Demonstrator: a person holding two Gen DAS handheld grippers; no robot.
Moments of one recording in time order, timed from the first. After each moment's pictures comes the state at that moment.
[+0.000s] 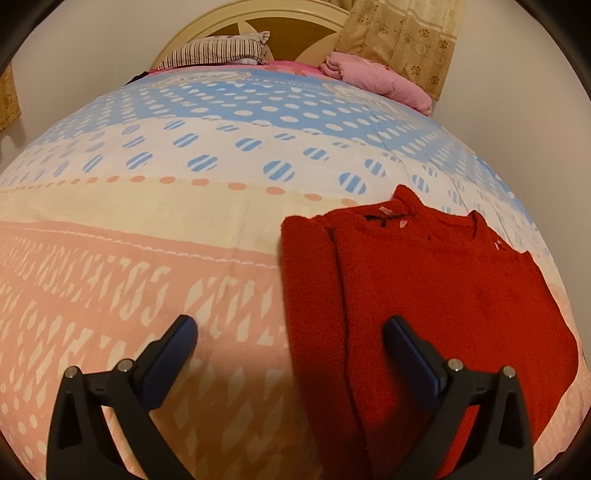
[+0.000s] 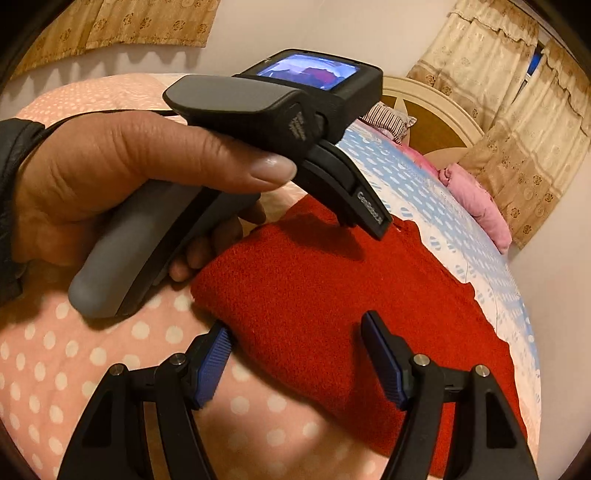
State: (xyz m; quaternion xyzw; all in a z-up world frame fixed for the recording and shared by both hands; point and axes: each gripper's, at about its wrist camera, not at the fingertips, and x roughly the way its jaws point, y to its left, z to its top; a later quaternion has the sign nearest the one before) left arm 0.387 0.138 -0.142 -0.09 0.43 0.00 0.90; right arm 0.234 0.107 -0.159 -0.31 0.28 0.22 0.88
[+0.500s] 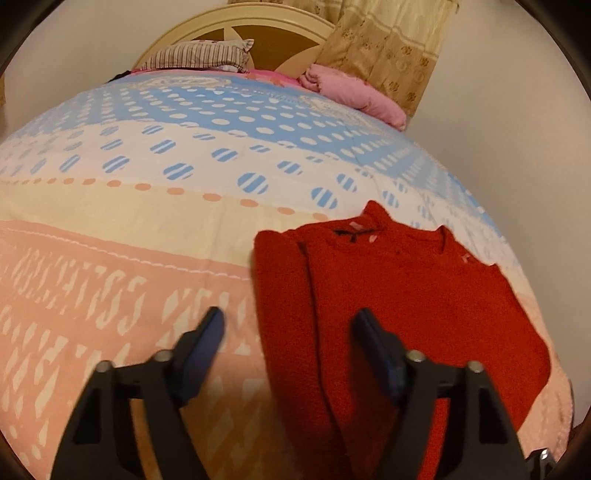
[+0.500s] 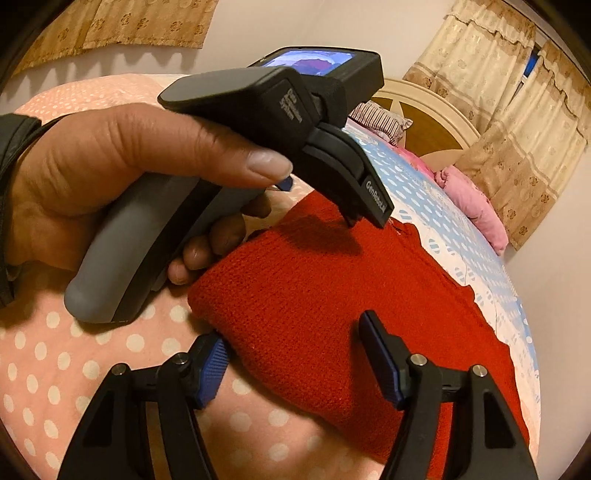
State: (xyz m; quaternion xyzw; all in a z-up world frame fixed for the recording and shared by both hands) left arm 0.387 0.144 -0.139 -0.14 0.40 -0.07 0.90; right arm 0.228 0.114 -0.163 -0.32 0.27 0.22 0.88
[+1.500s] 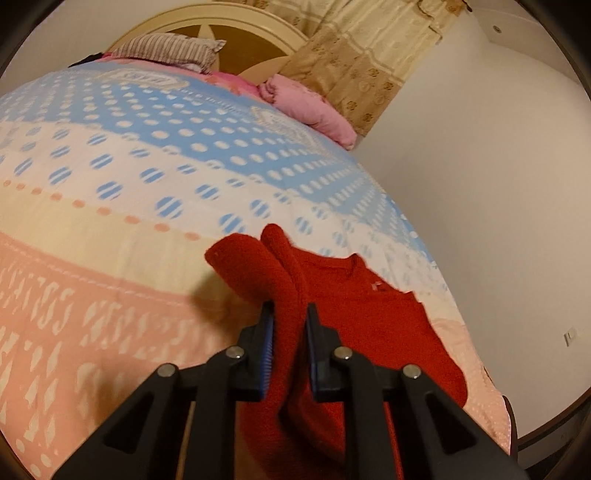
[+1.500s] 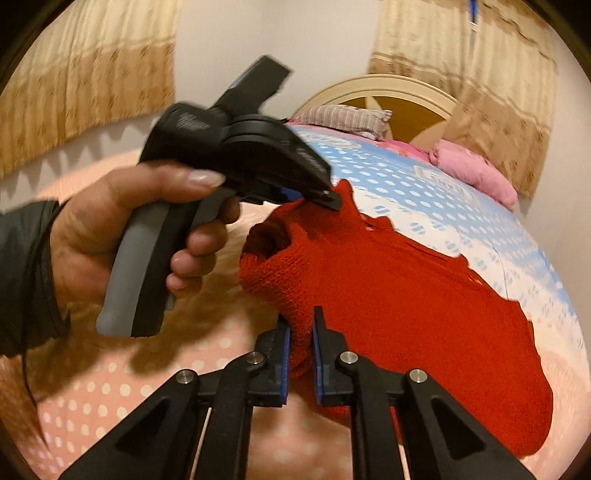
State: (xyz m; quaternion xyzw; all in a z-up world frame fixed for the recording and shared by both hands) left arm 0.384 0.116 -0.091 -0.22 0.37 -0.16 0.89; right arm 0.224 0.036 -0.108 -0.15 0.28 0.26 0.91
